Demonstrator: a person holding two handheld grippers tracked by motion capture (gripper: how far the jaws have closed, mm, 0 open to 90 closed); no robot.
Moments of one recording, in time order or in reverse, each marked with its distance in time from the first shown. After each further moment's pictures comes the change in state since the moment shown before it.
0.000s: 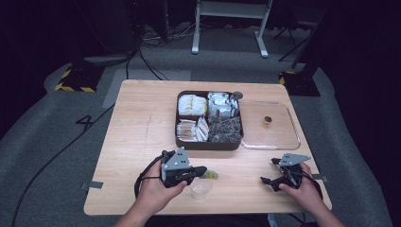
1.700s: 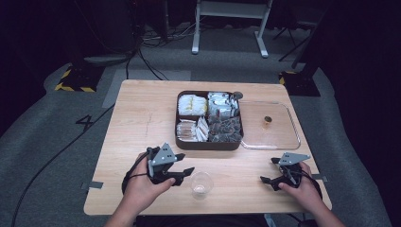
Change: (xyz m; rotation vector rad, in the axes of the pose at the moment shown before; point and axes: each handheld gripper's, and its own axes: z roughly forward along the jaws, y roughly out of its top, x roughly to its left) left arm 0.026 -0.014 -0.029 0.041 0.195 -0.062; right arm -0.002 0.001 0.002 -0.002 0.003 -0.002
